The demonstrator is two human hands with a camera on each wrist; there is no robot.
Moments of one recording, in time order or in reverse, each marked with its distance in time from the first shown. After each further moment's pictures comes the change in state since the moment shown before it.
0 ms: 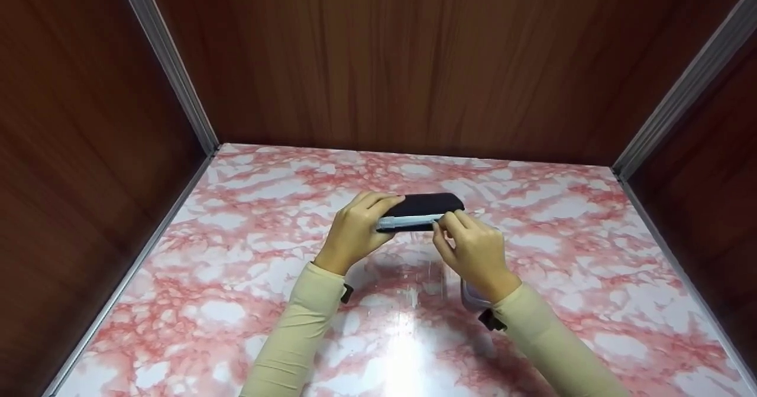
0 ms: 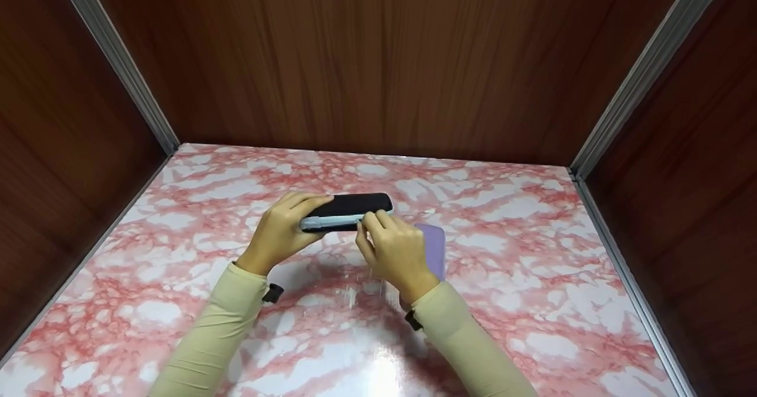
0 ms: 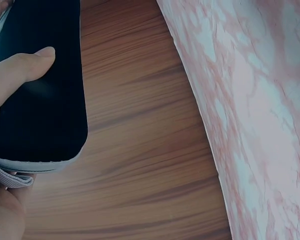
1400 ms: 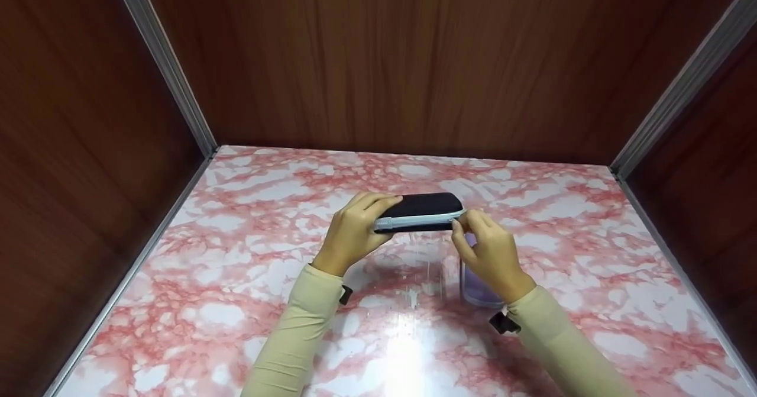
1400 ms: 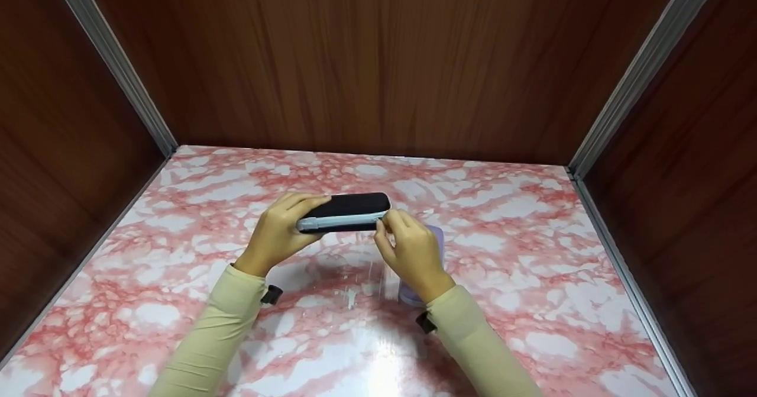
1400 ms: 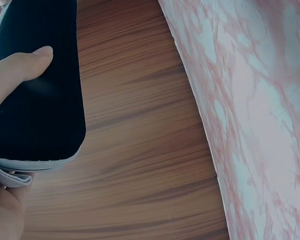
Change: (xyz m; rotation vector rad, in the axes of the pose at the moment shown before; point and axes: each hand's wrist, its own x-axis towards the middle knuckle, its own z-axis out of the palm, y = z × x) left_hand -0.001 -0.001 0.000 -0.017 0.026 0.009; right_hand -0.014 0.019 -0.009 0.247 -0.017 0.158
